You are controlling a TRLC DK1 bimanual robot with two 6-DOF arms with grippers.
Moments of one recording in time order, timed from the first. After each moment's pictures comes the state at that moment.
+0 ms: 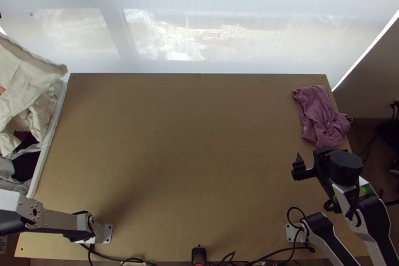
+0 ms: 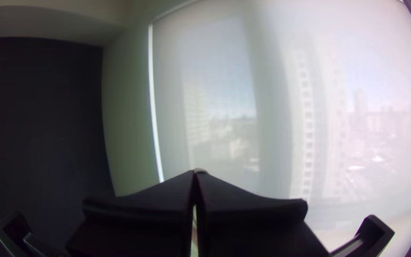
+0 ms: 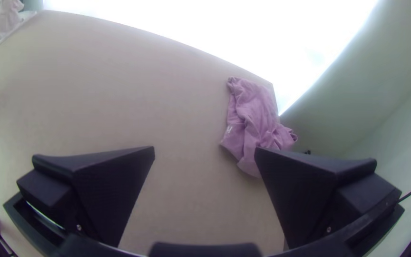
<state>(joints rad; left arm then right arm) 0.29 1.49 2.14 -0.40 -0.27 0.13 0.31 0.54 0.72 -0.81 0.32 -0.19</state>
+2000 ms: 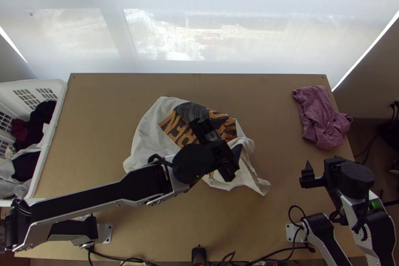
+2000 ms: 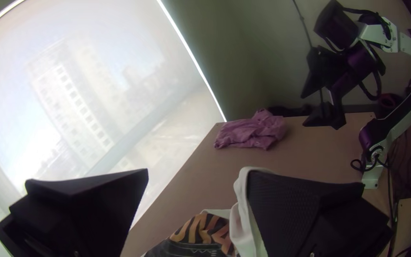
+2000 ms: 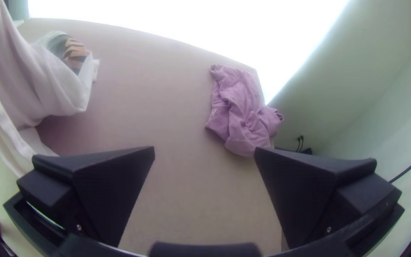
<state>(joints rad) -1.22 1.49 1.43 -0.12 -0.48 0.37 0.23 0.42 0.71 -0.92 0.32 -0.17</state>
